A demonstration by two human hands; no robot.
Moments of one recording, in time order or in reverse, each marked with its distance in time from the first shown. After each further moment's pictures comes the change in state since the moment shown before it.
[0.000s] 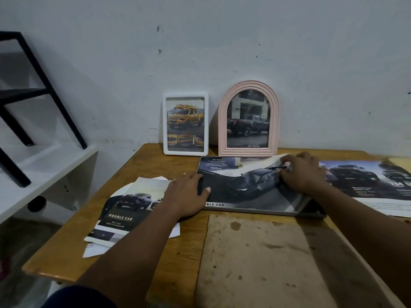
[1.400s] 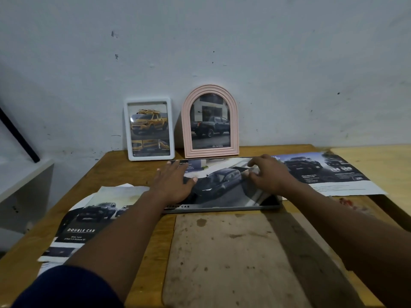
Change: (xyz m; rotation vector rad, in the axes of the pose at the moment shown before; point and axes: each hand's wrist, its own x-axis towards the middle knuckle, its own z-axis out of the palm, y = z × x) left_hand 0.041 0.038 0.004 0.046 -0.026 0.107; right_hand -0.034 0.016 -0.020 0.012 -0.015 -0.171
